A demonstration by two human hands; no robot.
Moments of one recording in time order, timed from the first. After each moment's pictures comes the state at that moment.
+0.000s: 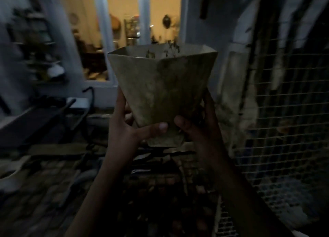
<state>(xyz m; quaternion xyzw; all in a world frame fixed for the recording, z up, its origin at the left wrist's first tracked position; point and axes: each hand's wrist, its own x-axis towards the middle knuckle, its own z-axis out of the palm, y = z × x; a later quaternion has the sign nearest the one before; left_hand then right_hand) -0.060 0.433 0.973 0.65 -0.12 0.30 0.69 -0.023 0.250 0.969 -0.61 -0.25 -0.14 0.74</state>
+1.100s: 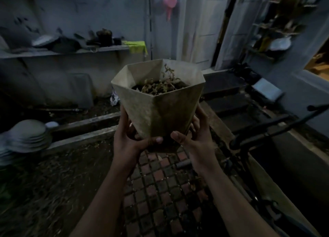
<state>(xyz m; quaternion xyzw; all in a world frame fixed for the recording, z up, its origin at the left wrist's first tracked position) -0.059 0.879 0.830 0.52 0.35 0.61 0.49 0.129 0.859 0.835 -0.39 -0.50 0.44 0.64</state>
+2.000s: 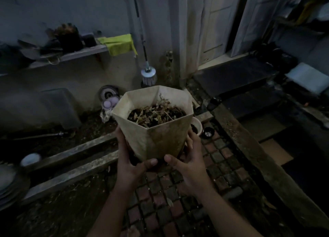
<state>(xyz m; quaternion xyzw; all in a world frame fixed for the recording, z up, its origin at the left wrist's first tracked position) 0.017 1.385 0.673 0.58 0.43 0.53 0.44 0.194 1.362 0.657 -0.42 -0.41 0.50 0.63</state>
